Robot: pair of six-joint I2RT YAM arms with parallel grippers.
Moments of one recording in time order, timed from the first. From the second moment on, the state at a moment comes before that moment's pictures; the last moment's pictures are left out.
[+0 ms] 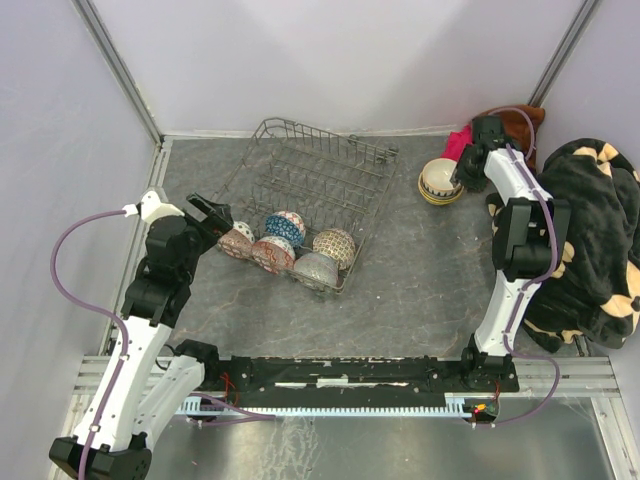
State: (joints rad) left arm -0.23 0.68 0.81 -0.45 -0.30 -0.72; right arm -0.07 2.04 1.70 -0.68 0.14 0.35
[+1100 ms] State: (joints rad) left arm -0.23 0.66 0.81 -0.47 -0.34 -0.72; right arm 0.58 1.78 1.70 -0.47 0.08 0.07
